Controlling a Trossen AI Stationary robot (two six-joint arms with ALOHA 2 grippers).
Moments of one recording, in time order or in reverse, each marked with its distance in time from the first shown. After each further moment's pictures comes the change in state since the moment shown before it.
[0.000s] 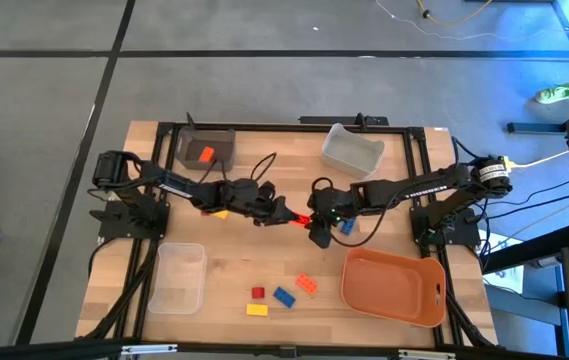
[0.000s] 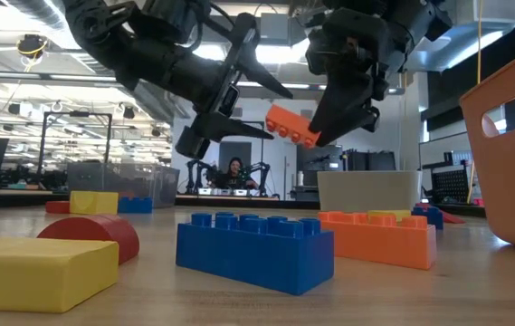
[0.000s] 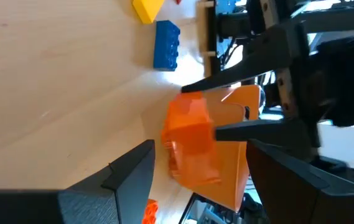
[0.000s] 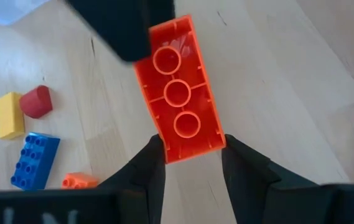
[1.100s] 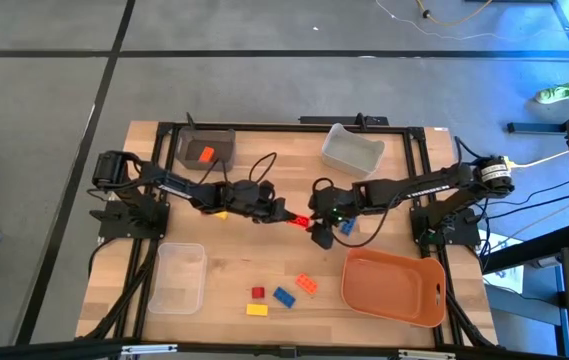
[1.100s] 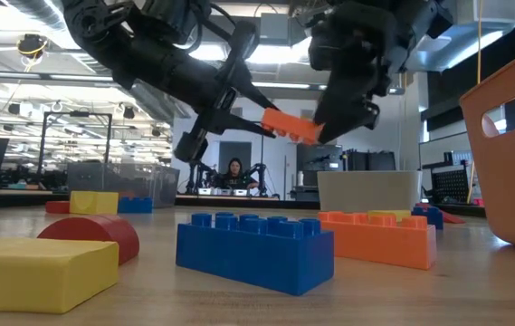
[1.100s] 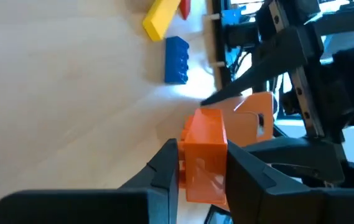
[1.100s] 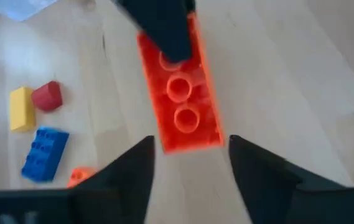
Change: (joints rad) left arm 0.003 0.000 -0.002 -0.028 -0.055 0.091; right arm 0.000 -0.023 0.001 -0.037 -0.035 -0.041
